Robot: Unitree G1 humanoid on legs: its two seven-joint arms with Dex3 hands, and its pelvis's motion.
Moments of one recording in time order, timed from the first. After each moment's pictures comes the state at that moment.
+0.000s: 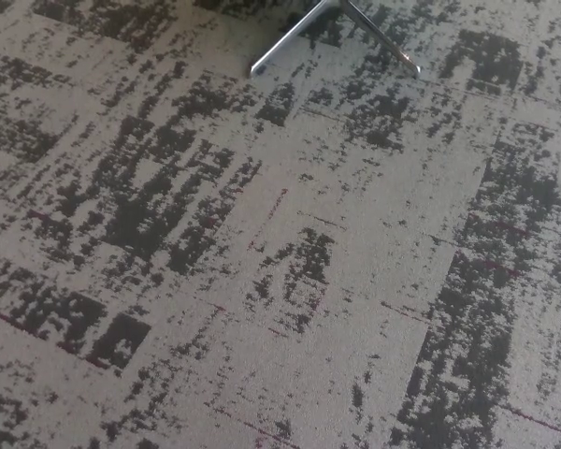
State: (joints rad) left_arm 0.19 0.18 -0.01 1.24 0.11 -0.10 0.00; right_arm 0.46 -0.36 -0.12 1.10 -0.11 -0.26 0.00
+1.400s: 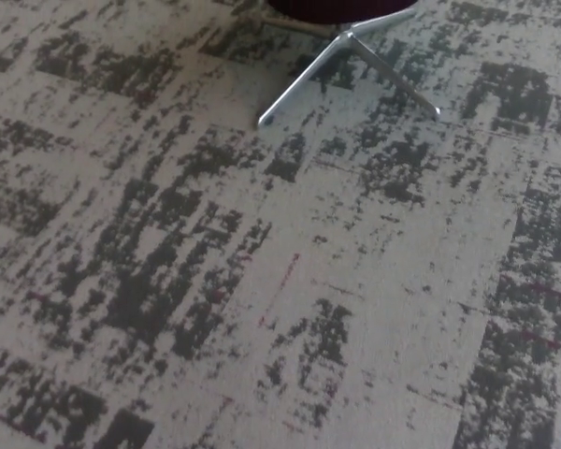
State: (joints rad) left_arm 0.18 0.16 0.03 1.31 0.11 -0.25 0.02; right_arm 0.44 -0.40 -0.13 1.22 -0.11 -0.50 -0.05
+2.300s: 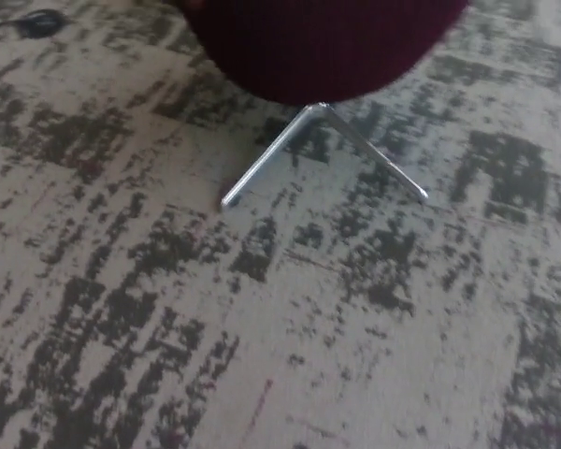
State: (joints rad) left_arm 0.19 0.15 0.06 1.31 0.10 -0.26 0.02; right_arm 0.43 -0.40 -0.12 1.26 -0.11 -0.51 -0.07
